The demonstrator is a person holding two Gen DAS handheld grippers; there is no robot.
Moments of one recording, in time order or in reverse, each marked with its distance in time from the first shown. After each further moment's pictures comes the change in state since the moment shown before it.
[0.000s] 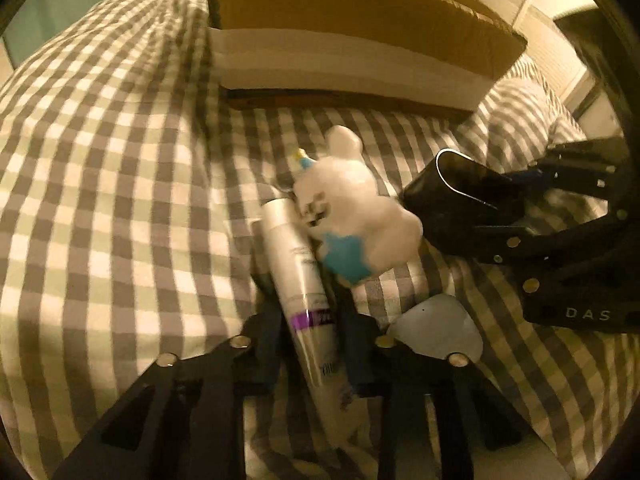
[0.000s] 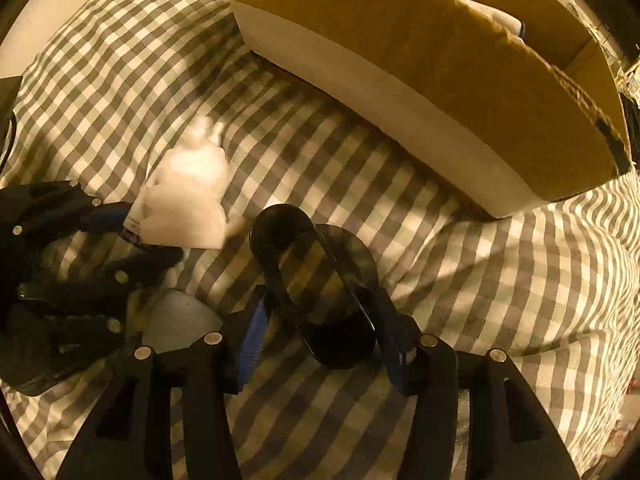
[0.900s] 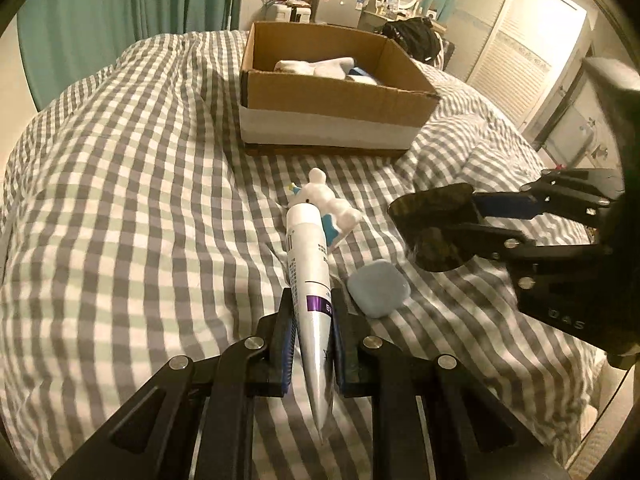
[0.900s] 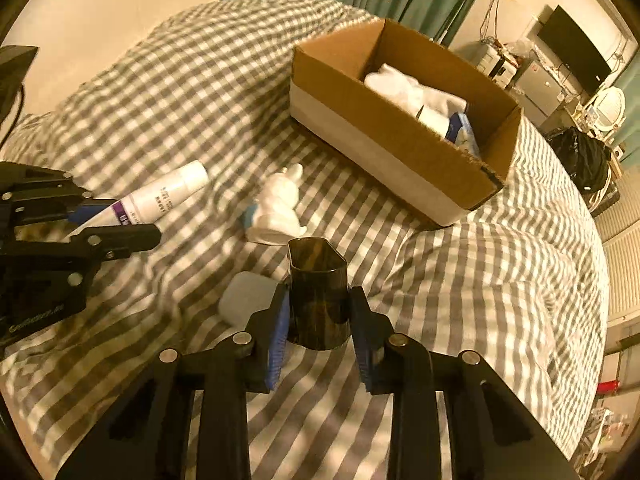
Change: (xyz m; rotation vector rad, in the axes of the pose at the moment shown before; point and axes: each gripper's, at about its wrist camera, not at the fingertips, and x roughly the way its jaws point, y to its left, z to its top) left arm -0.105 0.016 -0.024 0.043 -0.129 -0.081; right arm -0.092 0.059 -0.049 -0.018 -0.207 -0.147
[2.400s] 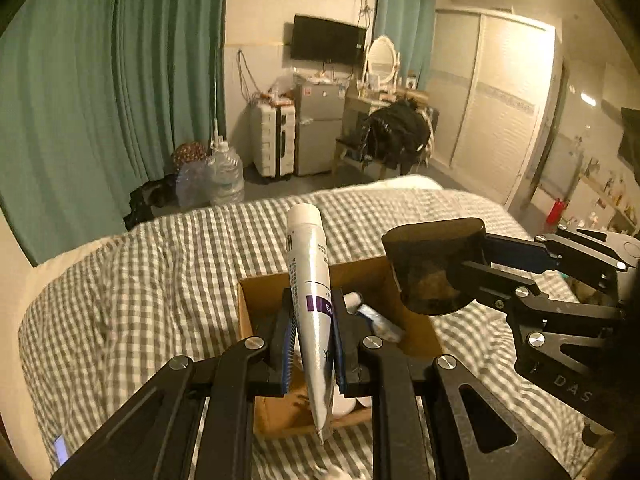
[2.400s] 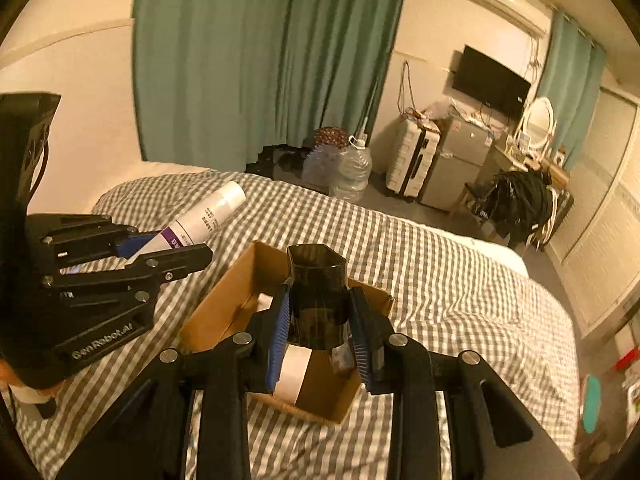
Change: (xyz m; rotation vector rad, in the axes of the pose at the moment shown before) left arm -0.013 -0.016 0.262 0.122 -0.288 0.035; right arm -0.091 -0.129 0.169 0.248 -0.367 -0.114
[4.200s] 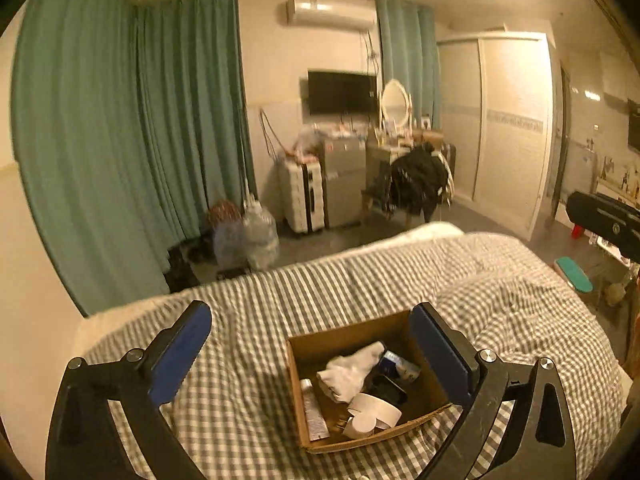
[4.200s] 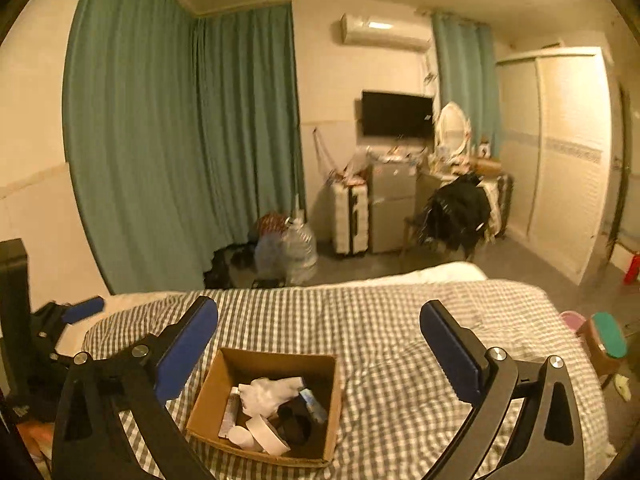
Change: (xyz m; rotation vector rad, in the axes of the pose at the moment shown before) left arm -0.129 -0.002 0.026 0.072 -0.239 0.141; right arm -0.125 -0.067 0.010 0.331 -0.313 -0.160
